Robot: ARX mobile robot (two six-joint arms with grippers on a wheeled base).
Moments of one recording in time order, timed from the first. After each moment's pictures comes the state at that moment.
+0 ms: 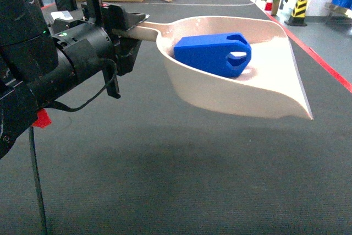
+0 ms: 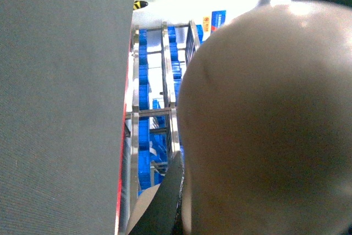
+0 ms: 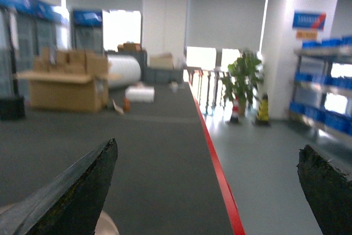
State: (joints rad) left arm -0.27 2.05 0.92 1.28 0.20 -1.52; right arm 0.08 0.97 0.46 0.85 0.13 -0.08
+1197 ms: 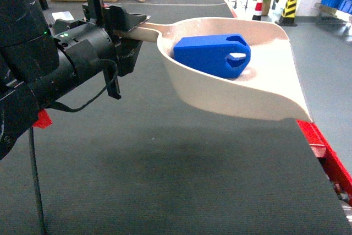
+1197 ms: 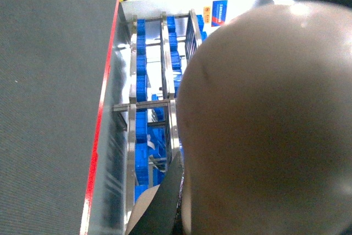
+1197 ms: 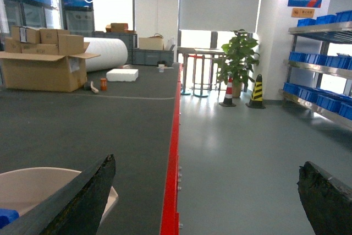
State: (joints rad) left arm -0.27 2.05 0.92 1.28 0.21 -1.52; right arm 0.05 0.93 0.38 0.79 0.10 -0.03
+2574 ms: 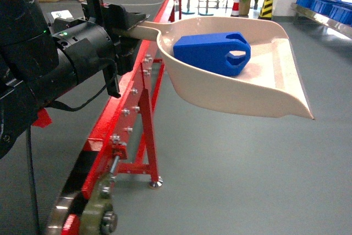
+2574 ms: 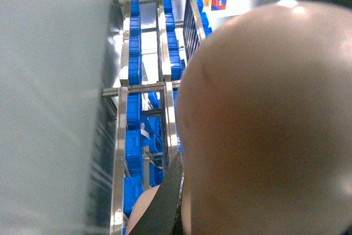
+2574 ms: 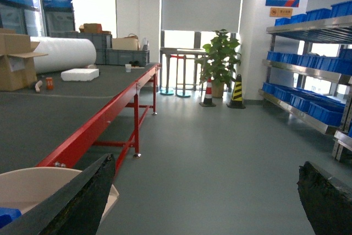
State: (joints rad) left arm -0.27 2.05 0.92 1.28 0.20 -1.52; right arm 0.05 0.93 0.38 0.79 0.10 -0.03
